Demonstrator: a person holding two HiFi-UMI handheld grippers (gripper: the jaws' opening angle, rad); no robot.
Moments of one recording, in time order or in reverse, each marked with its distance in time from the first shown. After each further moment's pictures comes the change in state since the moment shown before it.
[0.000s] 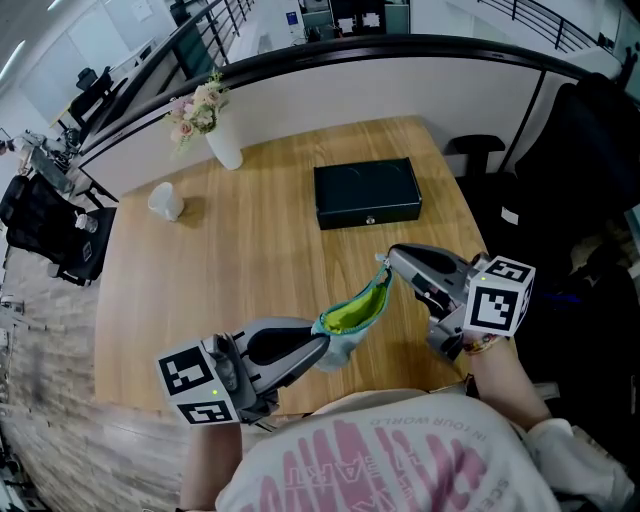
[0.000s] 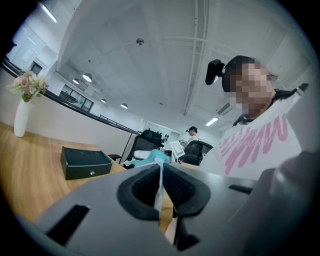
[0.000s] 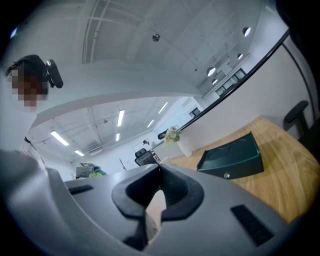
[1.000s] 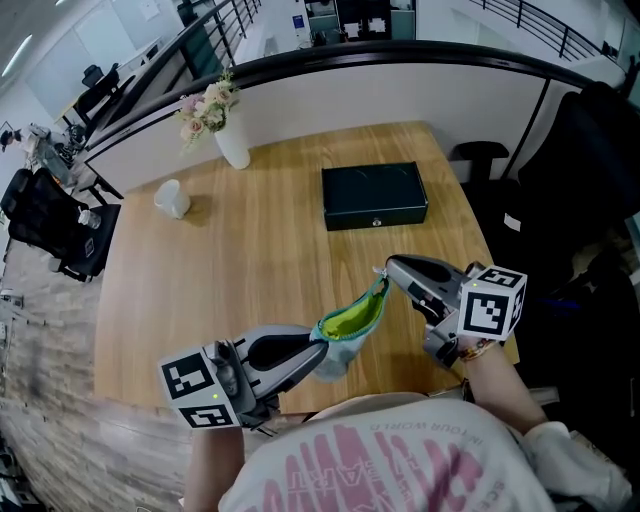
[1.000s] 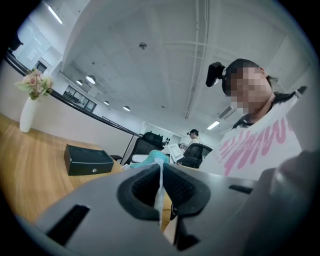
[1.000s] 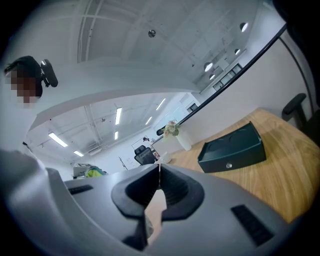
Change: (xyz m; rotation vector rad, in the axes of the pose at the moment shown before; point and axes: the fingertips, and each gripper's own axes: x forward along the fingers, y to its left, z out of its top) left arm -0.016 -0.002 -0.008 -0.027 -0.042 0.019; right arm 0.011 -0.001 -0.022 0.041 0.042 -0.014
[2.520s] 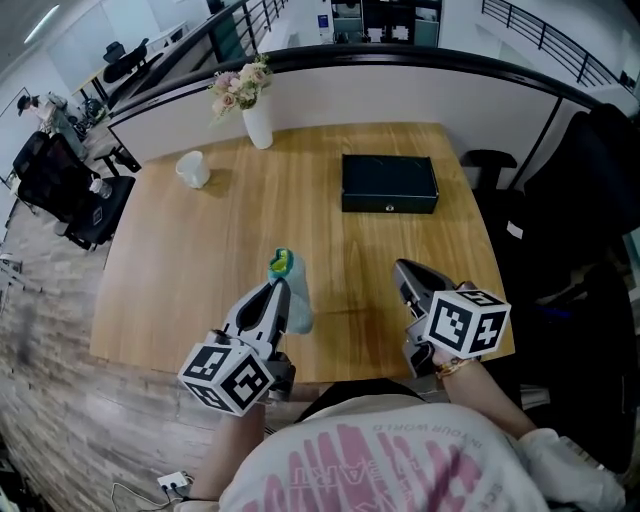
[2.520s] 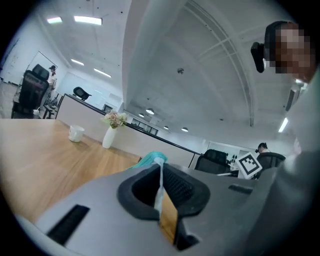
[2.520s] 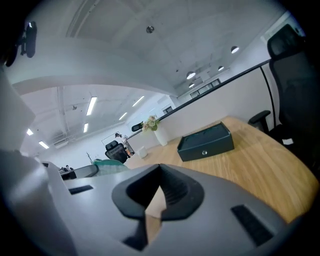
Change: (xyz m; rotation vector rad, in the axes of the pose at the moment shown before) left arm -0.087 0.062 -0.016 -0.065 -0.251 0.781; right arm -0.010 0.012 -0.050 -0.025 0.017 -0.379
